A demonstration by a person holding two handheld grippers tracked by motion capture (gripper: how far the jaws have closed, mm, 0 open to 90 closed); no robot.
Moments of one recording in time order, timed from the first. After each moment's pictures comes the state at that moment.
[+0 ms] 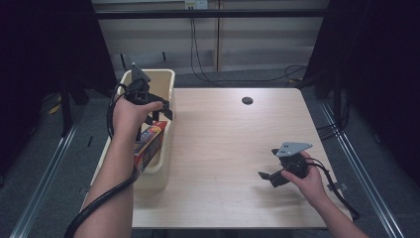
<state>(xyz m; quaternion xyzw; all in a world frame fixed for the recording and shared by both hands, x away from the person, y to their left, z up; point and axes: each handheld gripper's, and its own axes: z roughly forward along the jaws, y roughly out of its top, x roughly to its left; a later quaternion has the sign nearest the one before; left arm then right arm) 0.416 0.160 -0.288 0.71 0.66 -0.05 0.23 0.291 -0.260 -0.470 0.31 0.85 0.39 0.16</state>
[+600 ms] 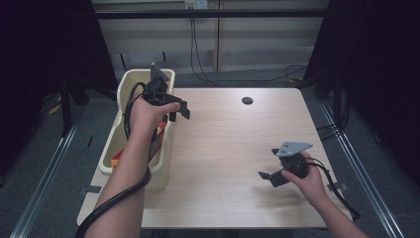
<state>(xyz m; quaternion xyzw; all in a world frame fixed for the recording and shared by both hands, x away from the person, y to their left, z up) 0.415 0.120 -0.292 0.75 0.61 -0.04 0.25 0.291 -0.260 -0.469 0.31 0.85 0.39 0.17</state>
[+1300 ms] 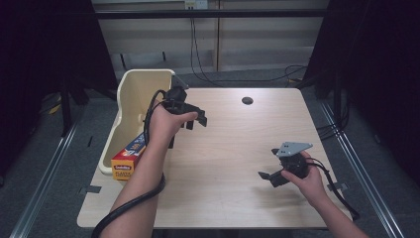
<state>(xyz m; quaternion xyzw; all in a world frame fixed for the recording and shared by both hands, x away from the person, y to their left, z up) 0.409 0.082 -0.321 0.77 0.58 -0.05 0.26 0.291 -0.260 -0.468 0.31 0.85 0.39 0.16</state>
